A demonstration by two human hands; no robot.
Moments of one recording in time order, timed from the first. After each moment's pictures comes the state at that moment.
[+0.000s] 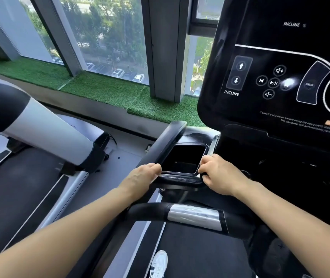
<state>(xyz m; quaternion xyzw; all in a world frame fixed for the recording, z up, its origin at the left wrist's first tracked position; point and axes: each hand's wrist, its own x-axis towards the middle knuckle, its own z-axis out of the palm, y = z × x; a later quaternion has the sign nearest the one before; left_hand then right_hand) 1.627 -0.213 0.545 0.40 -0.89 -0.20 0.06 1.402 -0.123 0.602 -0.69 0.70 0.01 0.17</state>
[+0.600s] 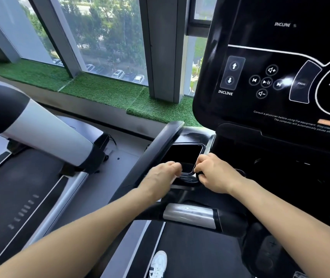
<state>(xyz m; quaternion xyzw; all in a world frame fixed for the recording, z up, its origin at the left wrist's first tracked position) 1.574 -0.183 0.567 0.37 -0.89 -0.24 0.09 1.398 -0.124 0.598 -0.70 0.70 0.00 0.18</state>
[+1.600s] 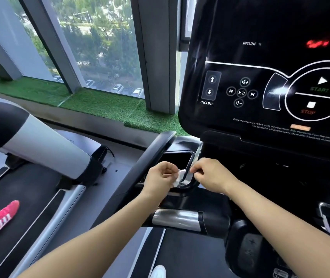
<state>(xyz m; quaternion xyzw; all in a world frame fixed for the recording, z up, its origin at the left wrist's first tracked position) 1.543 -0.157 0.590 0.49 -0.60 -0.57 0.28 1.383 -0.116 0.613 -0.62 0.73 -0.13 0.23</state>
